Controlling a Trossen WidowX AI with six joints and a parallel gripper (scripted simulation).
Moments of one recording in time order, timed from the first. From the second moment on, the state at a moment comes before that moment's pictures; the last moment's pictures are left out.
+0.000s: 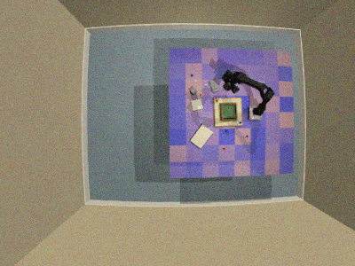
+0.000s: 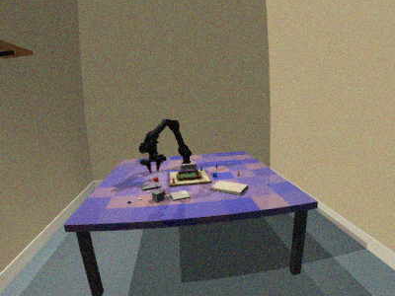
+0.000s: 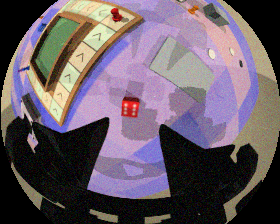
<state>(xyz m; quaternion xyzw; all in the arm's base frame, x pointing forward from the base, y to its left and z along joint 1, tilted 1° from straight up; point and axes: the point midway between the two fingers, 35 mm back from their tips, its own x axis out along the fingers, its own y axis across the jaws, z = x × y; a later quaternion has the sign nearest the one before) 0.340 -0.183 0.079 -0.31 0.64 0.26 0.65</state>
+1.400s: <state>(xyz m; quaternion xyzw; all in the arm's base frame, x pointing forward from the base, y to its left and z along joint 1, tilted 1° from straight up) 0.334 -0.182 0.014 -0.31 0.64 0.27 0.65</state>
